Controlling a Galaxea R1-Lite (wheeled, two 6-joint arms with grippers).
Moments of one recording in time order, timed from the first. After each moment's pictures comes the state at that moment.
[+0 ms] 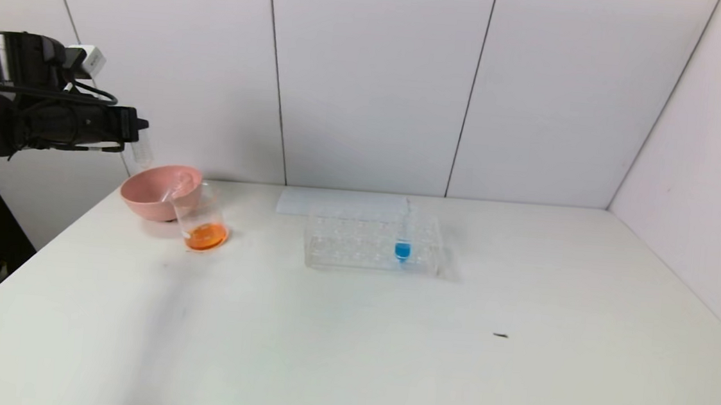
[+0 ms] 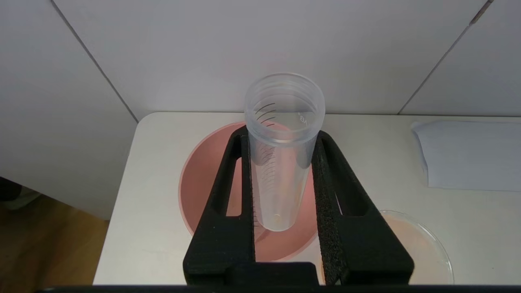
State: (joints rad) left arm 0.21 1.98 -1.50 -0.21 -0.22 0.03; right arm 0.00 0.00 0.00 0.00 0.00 0.00
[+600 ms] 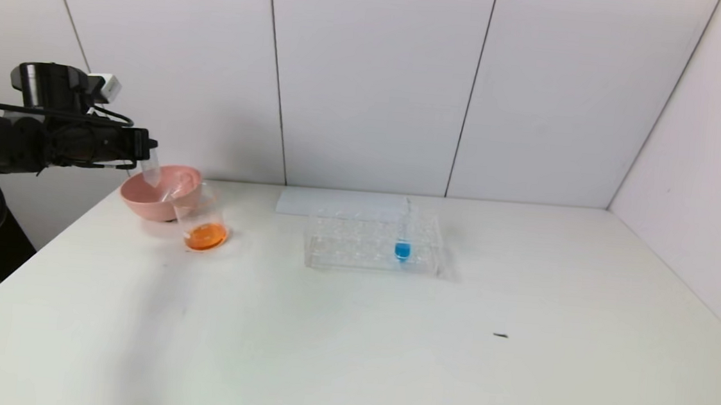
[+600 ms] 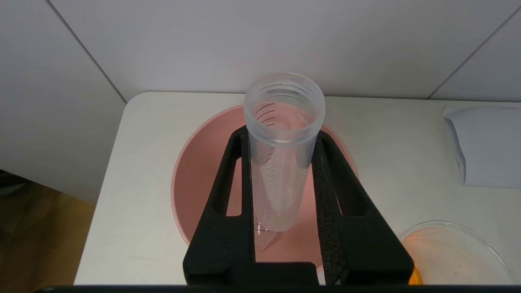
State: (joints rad) left arm 0.22 2.10 -1.53 -0.24 -0.22 0.03; right arm 0.00 0.00 0.00 0.00 0.00 0.00
